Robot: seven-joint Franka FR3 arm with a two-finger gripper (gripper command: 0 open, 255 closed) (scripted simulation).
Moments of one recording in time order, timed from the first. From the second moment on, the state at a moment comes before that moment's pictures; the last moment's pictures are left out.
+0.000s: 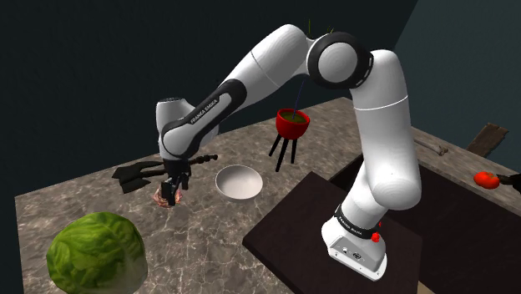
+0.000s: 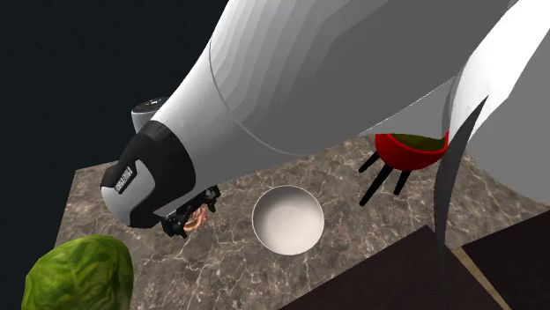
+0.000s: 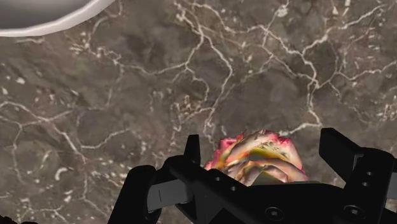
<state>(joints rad) 0.28 0.59 0.23 -1.91 0.08 2.36 -0.09</state>
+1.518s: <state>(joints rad) 0.28 0.60 0.23 -1.92 0.08 2.38 -0.09</state>
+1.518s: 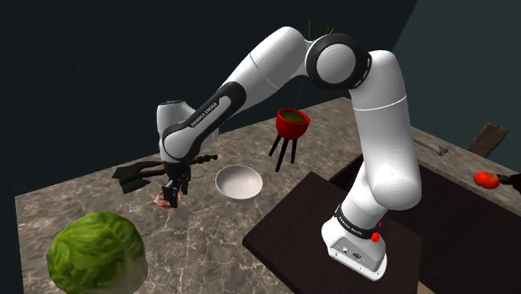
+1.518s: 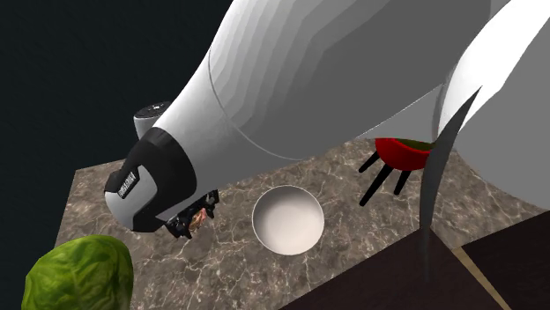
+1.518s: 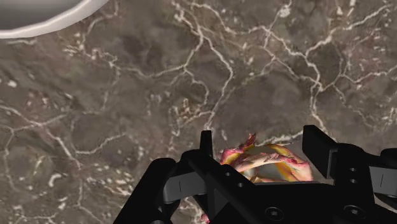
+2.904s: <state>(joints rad) 0.26 0.40 0.25 -1.90 0.11 2.16 -0.08</state>
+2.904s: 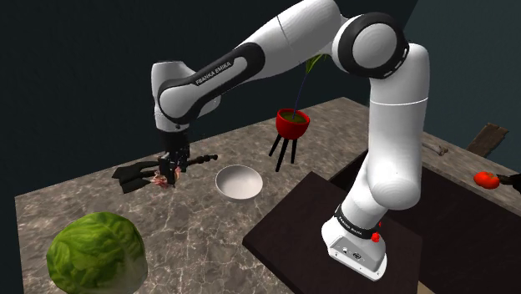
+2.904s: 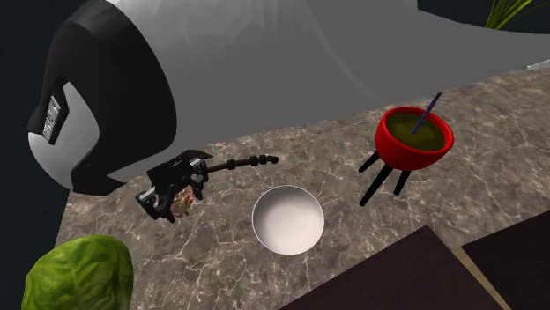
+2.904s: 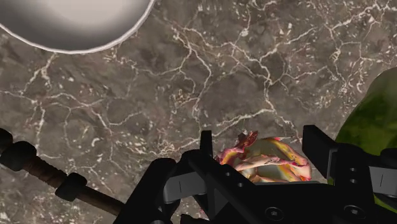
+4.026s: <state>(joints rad) 0.08 -0.01 0.17 -2.42 0.19 2.23 -0.39</state>
